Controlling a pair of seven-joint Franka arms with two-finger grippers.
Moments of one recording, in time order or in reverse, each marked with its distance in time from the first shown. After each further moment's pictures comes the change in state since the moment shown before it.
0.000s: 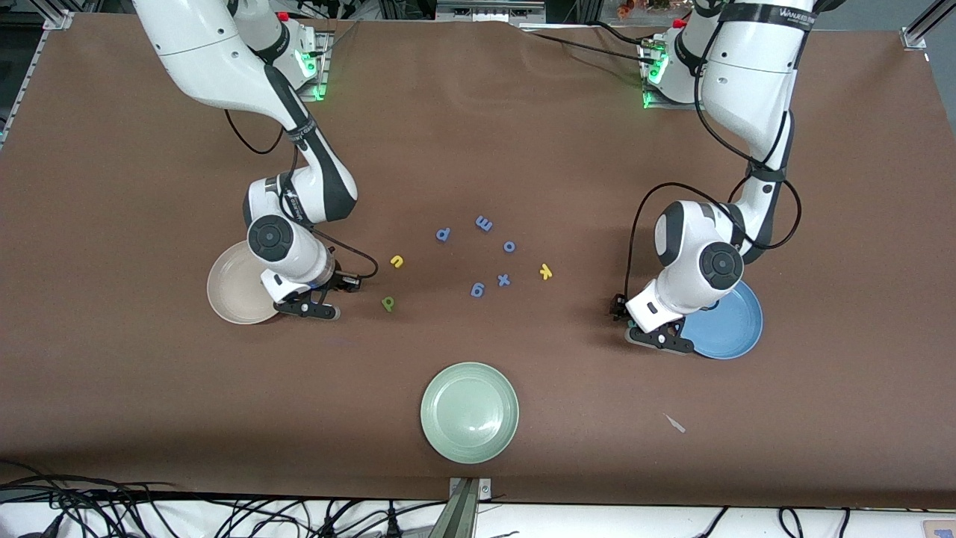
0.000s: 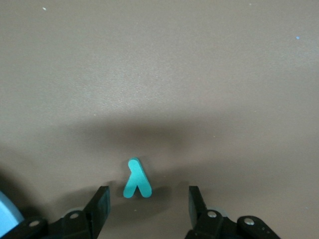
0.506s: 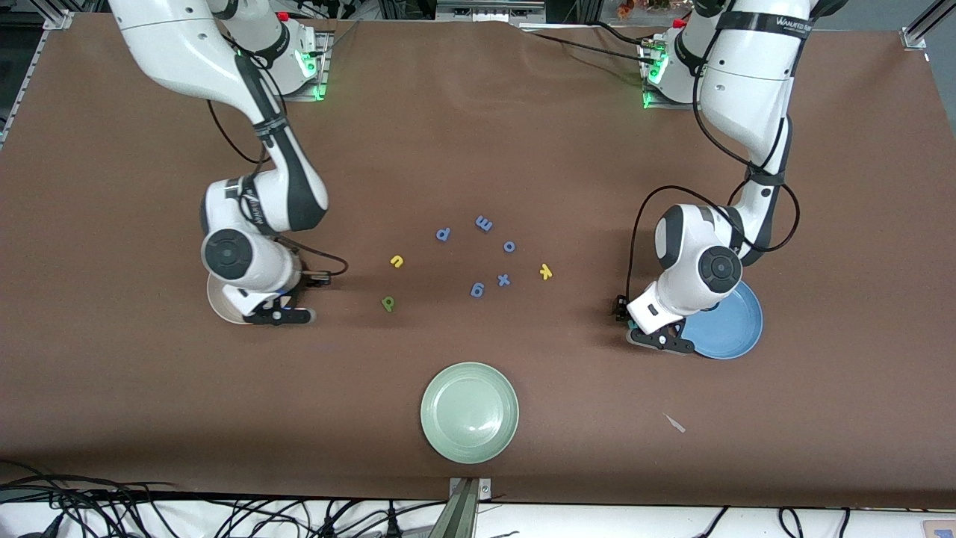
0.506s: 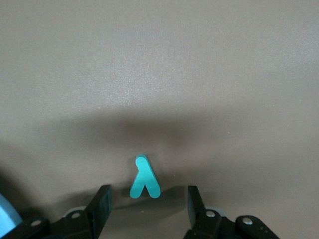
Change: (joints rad) left arm 0.002 0.020 0.002 0.000 0.000 0.000 0.000; right arm -0.012 -0.059 -0.119 0.067 0.000 -0.238 -0.316
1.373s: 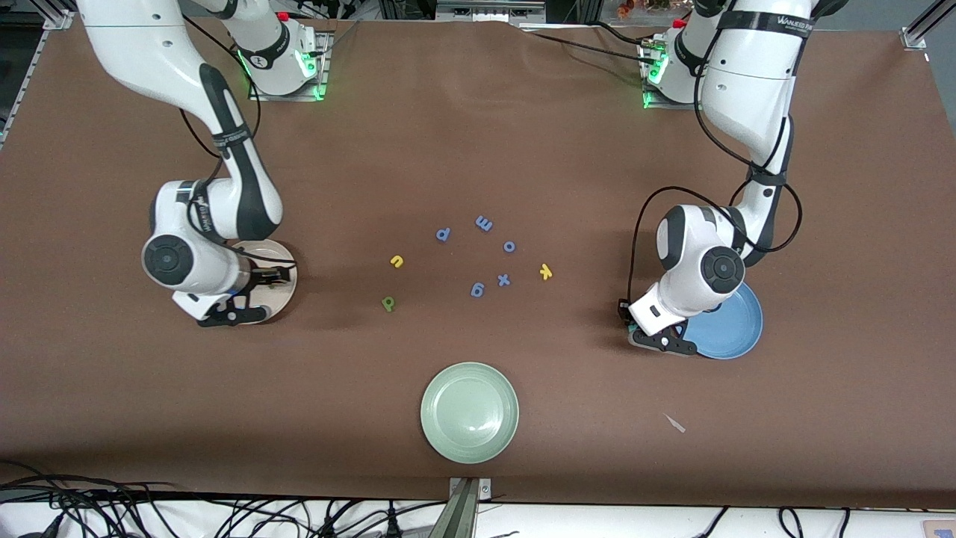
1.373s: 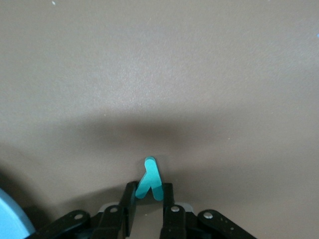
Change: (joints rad) left arm 0.000 -0.006 0.005 0.011 0.000 -0.001 -0.001; right arm -0.026 -0.012 -0.038 -0.037 0.004 -0.002 -0.100
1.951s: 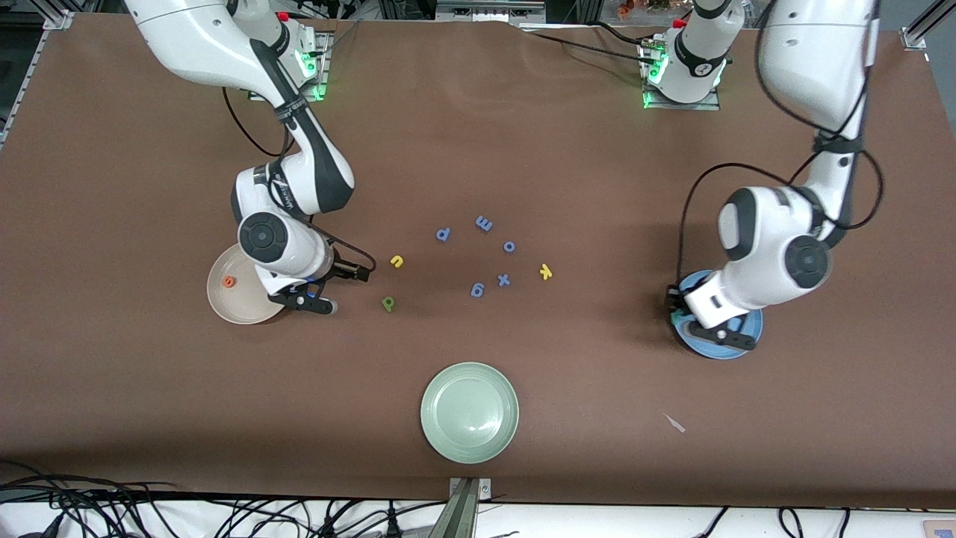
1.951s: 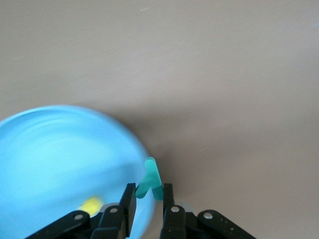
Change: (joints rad) left arm 0.136 -0.198 0.042 -0.074 0.077 -0.216 0.168; right arm 0.017 -0.001 0.218 0.019 0.000 0.057 0.596
